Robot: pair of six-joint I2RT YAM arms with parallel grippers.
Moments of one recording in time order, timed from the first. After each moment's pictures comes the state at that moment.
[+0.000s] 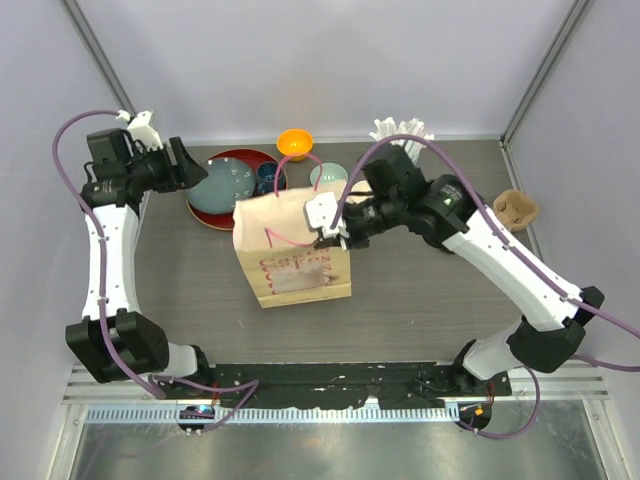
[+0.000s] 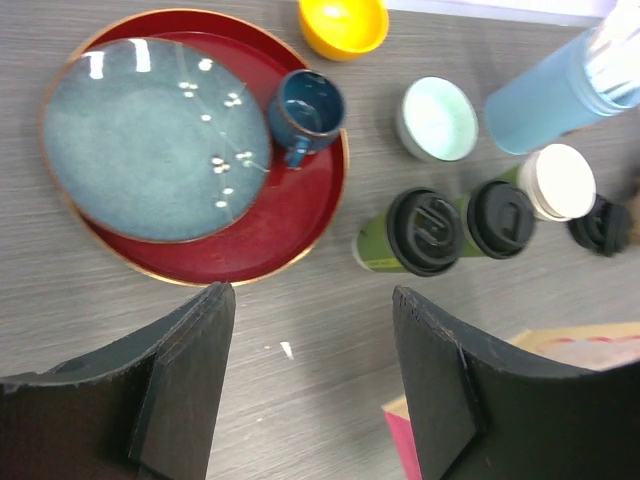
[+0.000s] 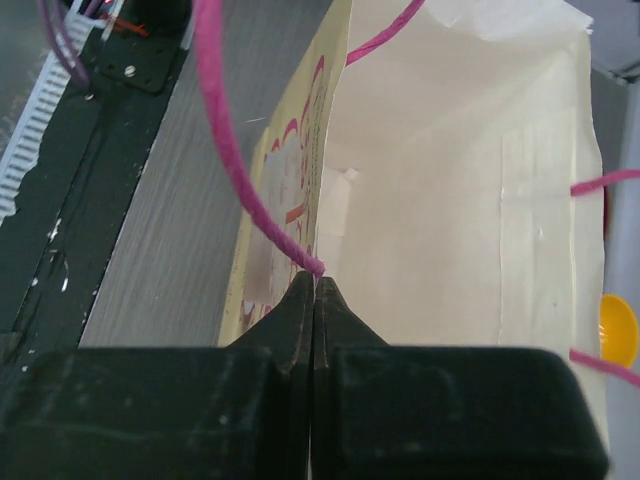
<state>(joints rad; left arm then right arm) 0.22 1.38 1.47 -0.64 0.54 -0.08 0.84 1.46 1.84 -1.01 -0.63 -0.82</state>
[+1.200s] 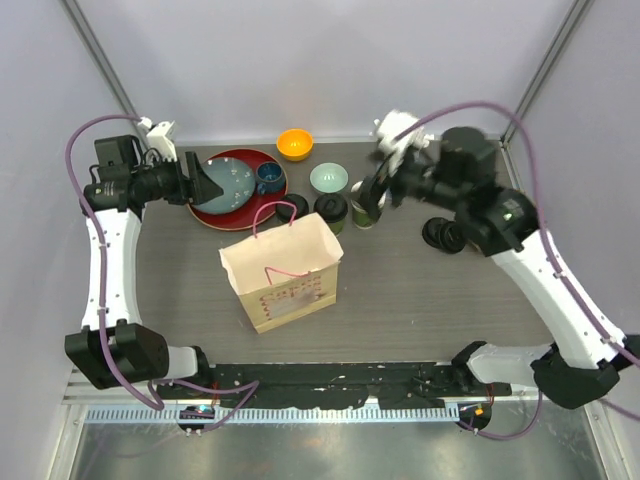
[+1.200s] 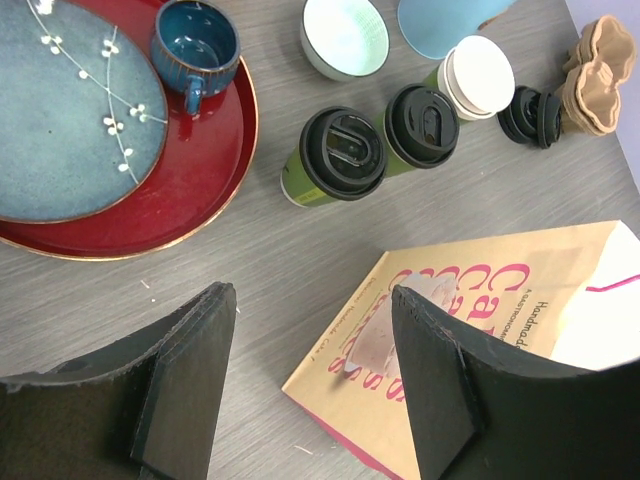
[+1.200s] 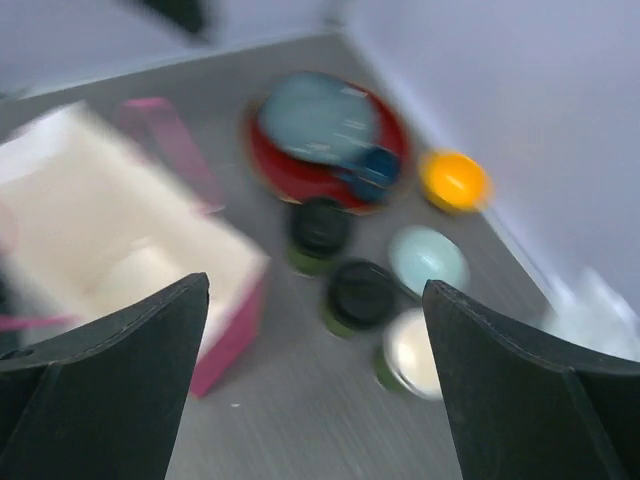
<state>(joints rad) 0.19 1.34 1.48 -0.82 0.74 0.05 0.72 1.25 1.62 -0.62 -0.41 -0.37</state>
